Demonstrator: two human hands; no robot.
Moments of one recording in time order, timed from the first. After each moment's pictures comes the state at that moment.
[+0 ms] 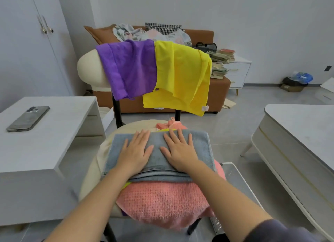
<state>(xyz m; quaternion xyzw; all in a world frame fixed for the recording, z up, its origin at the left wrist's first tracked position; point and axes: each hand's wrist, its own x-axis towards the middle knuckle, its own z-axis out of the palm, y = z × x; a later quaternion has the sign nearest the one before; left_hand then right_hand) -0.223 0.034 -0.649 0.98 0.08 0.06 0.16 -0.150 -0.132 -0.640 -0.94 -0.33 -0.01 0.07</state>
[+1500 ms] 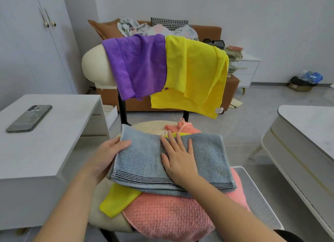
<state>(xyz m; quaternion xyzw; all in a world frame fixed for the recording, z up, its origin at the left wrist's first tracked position) -0.265 0.096 -0.600 0.62 0.19 0.05 0.76 -0.166 -0.091 -0.659 -0.93 -0.35 -0.07 0.13</state>
